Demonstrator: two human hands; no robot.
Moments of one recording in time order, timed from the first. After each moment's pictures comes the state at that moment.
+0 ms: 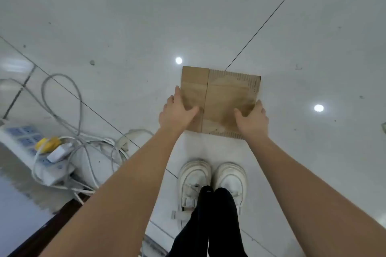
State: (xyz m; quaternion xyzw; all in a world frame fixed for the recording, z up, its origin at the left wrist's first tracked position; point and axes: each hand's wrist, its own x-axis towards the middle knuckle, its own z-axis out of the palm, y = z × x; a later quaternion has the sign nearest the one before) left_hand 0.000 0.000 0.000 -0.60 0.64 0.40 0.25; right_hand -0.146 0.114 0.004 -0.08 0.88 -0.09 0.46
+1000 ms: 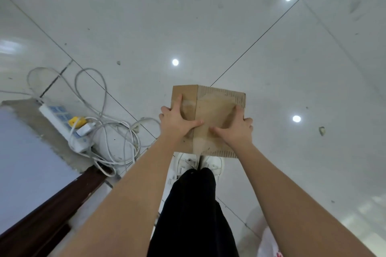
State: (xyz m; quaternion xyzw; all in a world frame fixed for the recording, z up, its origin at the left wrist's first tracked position) left_hand 0.010 0.016 0.172 -0.65 0.57 0.46 0.19; right_hand -0.126 0.104 0.187 -0.14 0.86 -0.02 0.50
